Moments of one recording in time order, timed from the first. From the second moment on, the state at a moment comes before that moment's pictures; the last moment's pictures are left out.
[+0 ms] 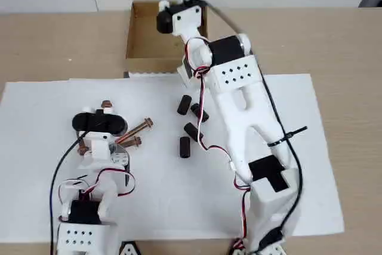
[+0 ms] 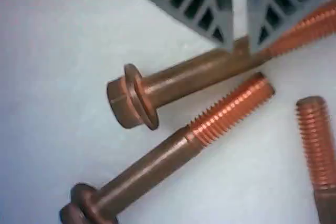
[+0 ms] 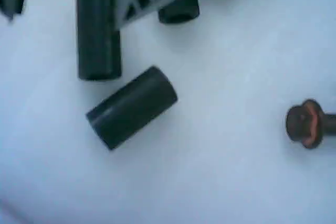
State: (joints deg) left arm -1.3 -84.3 88.7 53.9 3.9; right arm -23.5 18.0 -33.8 91.6 8.4
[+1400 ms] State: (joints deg) left arm -1.3 -84.3 88.7 53.9 3.9; right arm -25.1 29.9 -22.3 84.1 24.0
